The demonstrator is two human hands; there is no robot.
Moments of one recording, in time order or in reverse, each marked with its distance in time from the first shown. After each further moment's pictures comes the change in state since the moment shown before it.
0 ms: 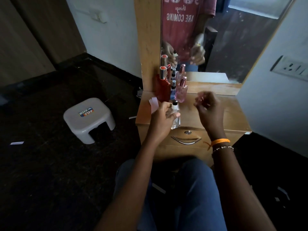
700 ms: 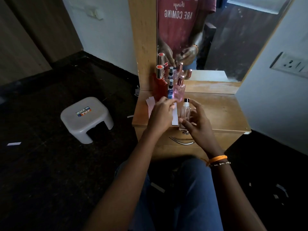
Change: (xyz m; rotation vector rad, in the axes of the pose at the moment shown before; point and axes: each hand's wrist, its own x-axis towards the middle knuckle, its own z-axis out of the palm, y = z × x) left_hand 0.035 -0.003 0.012 0.425 -0.020 0.143; right_hand -0.039 0.001 0.000 0.175 -0.354 0.049
